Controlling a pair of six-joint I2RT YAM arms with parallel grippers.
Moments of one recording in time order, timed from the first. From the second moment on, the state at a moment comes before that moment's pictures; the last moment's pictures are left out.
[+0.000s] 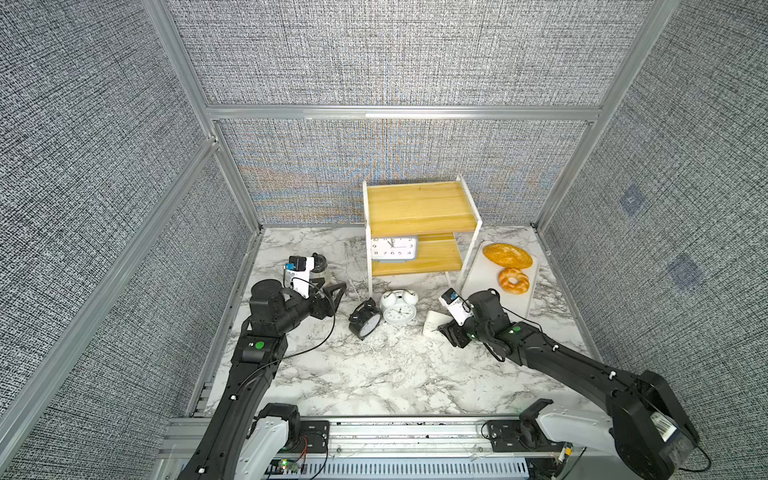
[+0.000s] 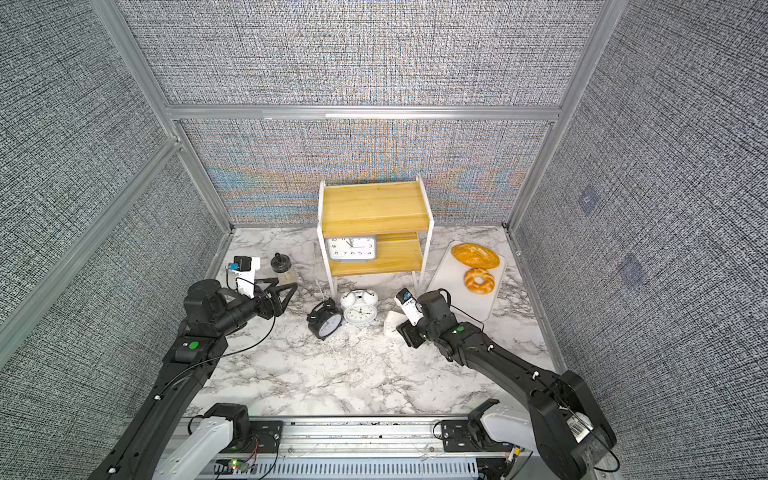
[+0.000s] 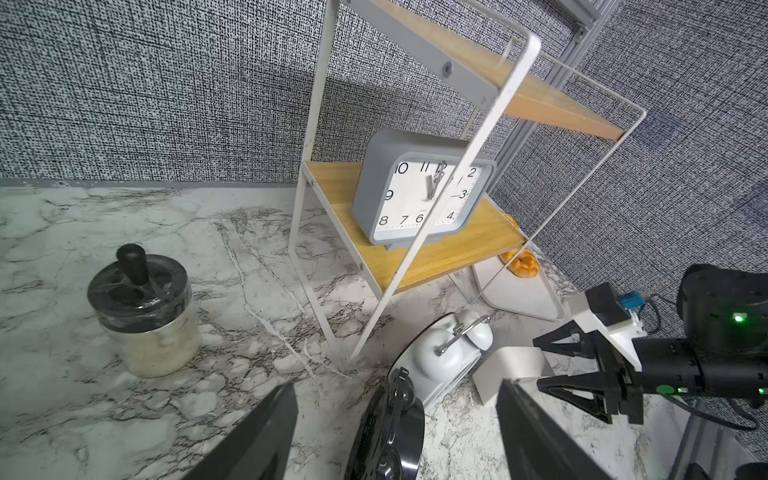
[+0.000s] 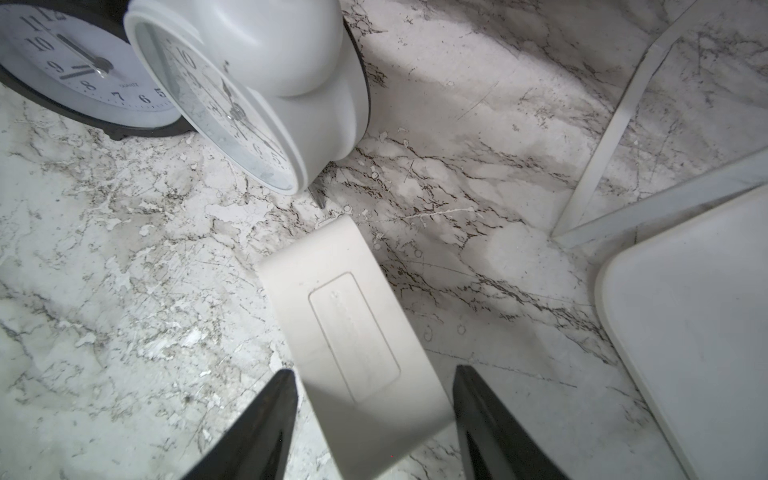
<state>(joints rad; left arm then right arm) -0.14 0.82 0.67 -0.16 0.55 -0.22 0.54 1.21 0.60 -0.19 -0.11 -0.13</state>
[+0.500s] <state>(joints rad) -0.19 0.83 0.68 -0.14 0.60 -0.21 0.55 1.19 0.62 -0.21 -0.11 -0.14</state>
